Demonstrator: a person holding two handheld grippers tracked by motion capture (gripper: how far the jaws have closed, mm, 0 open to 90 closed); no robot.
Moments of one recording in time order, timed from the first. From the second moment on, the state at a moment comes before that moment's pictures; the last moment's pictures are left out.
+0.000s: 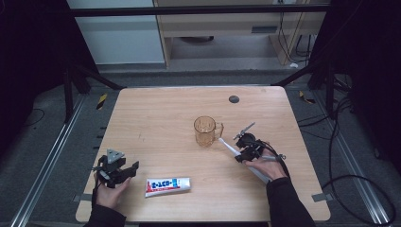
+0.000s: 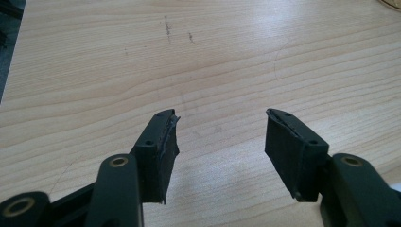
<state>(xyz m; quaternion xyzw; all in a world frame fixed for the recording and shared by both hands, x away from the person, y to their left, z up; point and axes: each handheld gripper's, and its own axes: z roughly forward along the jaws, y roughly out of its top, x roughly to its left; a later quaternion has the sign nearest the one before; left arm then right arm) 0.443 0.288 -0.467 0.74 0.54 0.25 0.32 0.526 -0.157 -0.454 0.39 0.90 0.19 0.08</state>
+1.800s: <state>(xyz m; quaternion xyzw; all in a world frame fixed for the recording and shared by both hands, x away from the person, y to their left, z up) 0.443 0.288 -0.467 0.74 0.54 0.25 0.32 0.495 -0.182 -0.377 0.45 0.72 0.48 0.23</state>
